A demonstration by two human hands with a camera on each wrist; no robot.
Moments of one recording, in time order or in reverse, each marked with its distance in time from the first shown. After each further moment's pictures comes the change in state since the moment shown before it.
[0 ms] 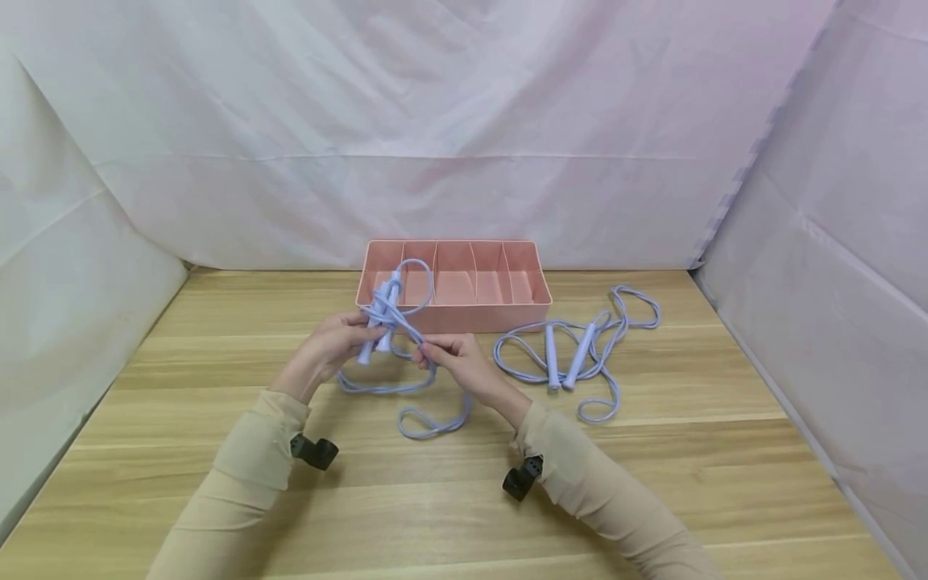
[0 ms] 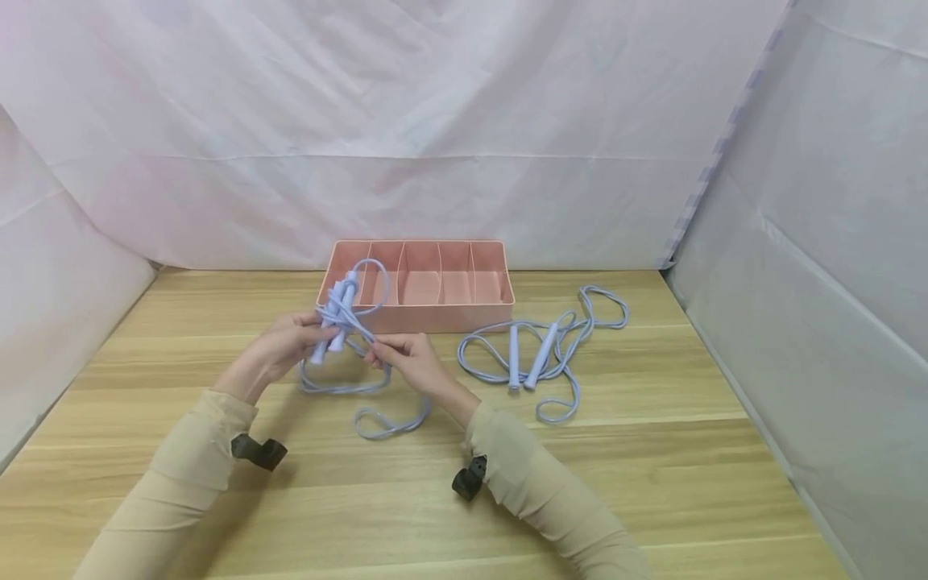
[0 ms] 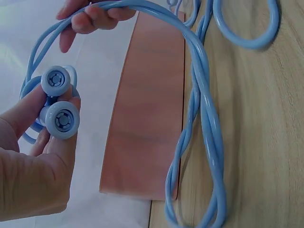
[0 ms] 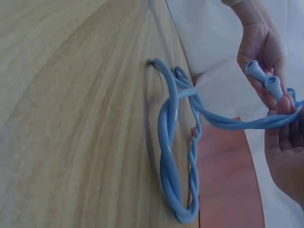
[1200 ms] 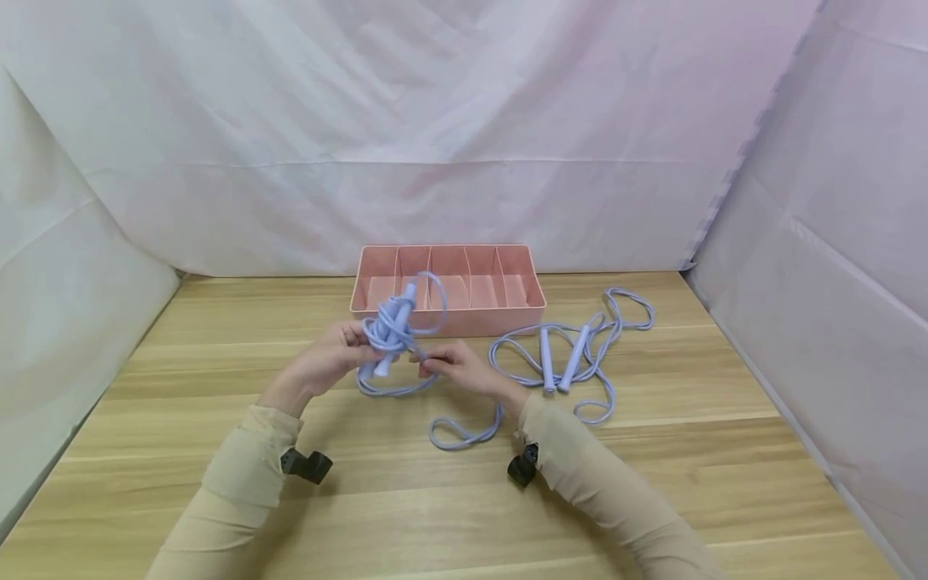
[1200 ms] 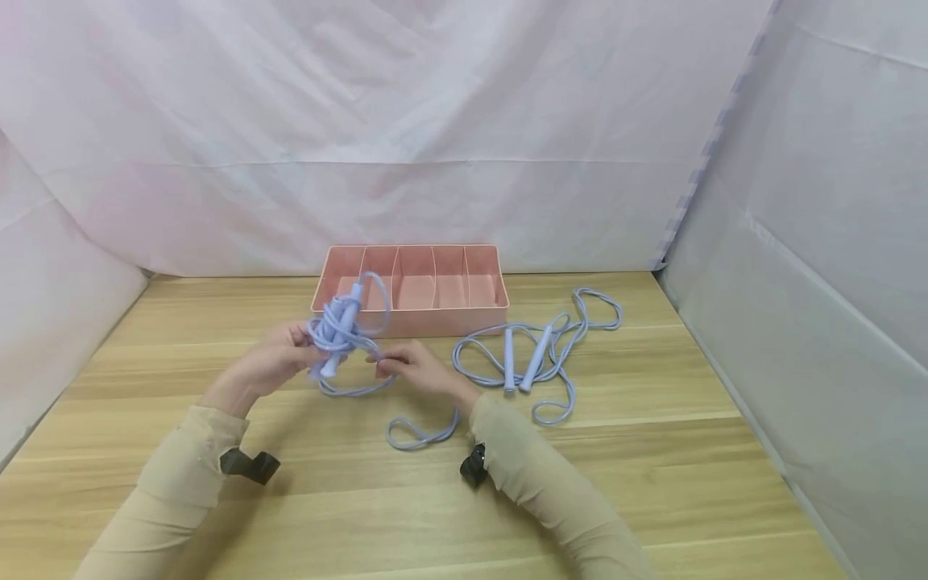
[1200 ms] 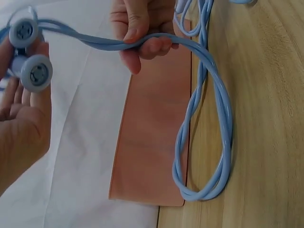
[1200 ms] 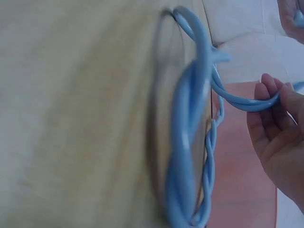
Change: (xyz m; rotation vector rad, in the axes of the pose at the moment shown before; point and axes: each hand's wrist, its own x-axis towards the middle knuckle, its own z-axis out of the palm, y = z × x) left_hand -0.013 0.000 0.006 -0.027 -0.369 0.259; right_hand 0.006 0.007 -0.021 -0.306 -0.266 -0.014
